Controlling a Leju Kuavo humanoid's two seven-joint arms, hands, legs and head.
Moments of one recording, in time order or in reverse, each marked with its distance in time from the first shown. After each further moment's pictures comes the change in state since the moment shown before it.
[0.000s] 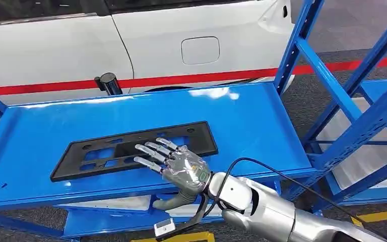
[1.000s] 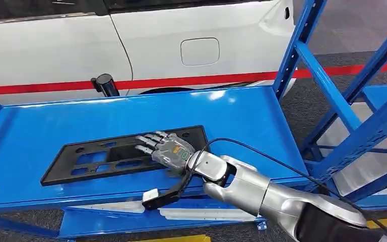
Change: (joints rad) left arm -0.025 -0.006 -0.032 0.000 -0.034 -0.032 0.024; right arm -0.224 0.159 0.101 0.407 -0.132 0.185 0.029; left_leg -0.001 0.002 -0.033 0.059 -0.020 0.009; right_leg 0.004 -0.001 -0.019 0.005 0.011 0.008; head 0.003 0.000
